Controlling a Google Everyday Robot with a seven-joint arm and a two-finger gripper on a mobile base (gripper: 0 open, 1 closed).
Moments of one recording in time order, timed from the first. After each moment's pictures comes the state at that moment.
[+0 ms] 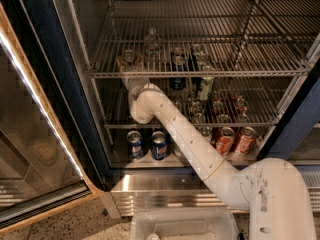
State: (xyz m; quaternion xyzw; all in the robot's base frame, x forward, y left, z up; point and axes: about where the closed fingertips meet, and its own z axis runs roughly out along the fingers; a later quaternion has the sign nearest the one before) arm 0.866 0.100 0.776 -0.10 0.68 0.12 0.72
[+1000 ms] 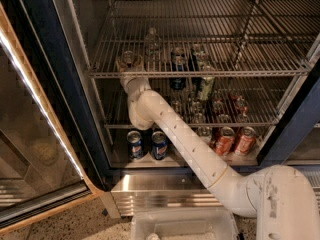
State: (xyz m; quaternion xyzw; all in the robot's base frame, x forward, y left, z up) arm 0.835 0.101 0.796 -0.11 0.65 0.12 0.74
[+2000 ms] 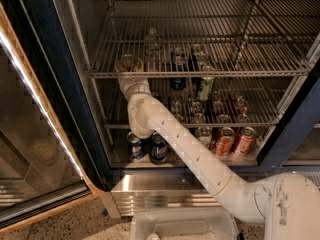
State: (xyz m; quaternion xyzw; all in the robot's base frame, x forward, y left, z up) arm 0.804 0.099 0.803 -0.11 0.64 0.12 0.75
